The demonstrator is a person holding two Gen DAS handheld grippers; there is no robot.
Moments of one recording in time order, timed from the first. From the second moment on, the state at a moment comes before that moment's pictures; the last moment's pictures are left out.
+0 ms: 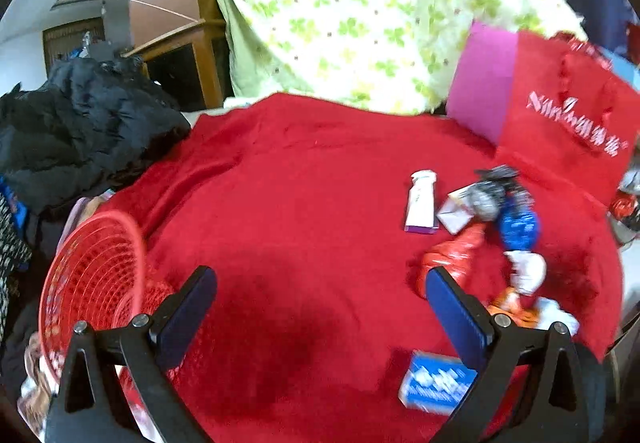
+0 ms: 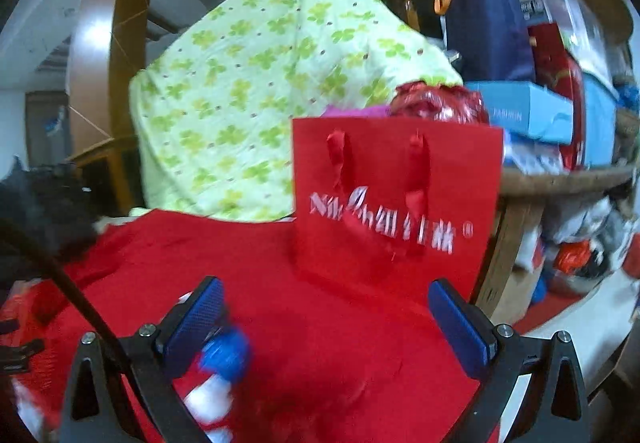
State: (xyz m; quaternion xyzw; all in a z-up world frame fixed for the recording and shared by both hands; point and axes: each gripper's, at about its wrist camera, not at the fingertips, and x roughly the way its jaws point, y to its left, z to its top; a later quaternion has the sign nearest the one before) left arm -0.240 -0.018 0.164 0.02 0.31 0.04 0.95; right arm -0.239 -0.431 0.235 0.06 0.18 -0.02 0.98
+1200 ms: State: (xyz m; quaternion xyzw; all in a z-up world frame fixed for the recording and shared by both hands) left arm -0.352 -0.043 0.234 0.03 0.23 0.10 0.97; right arm -0.349 -0.371 0.224 0.09 0.24 0.07 0.96
